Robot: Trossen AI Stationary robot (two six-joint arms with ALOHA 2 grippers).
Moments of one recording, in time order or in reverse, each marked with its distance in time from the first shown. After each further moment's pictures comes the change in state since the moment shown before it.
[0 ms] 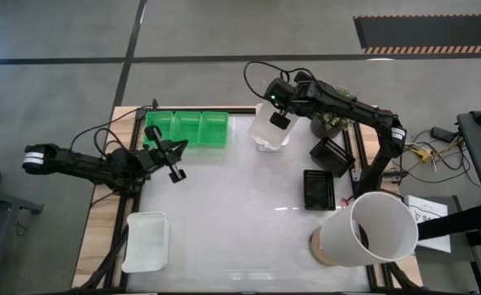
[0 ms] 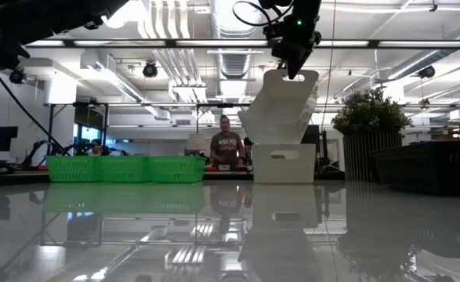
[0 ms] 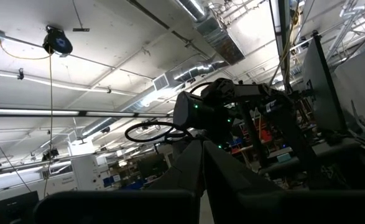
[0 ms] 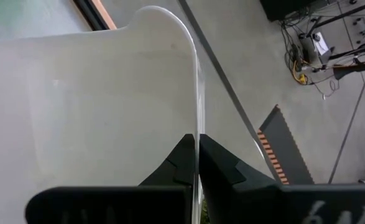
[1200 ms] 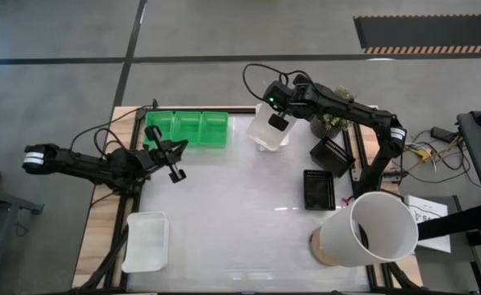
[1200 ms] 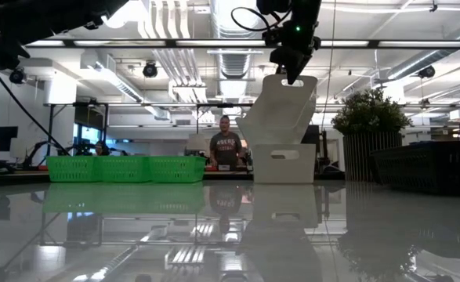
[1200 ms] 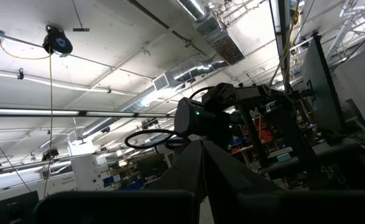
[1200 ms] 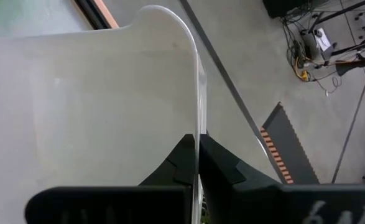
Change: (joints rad) left arm 0.000 0.000 0.000 0.000 0.000 0.000; right arm 0.000 0.000 -0.052 0.046 0.000 0.023
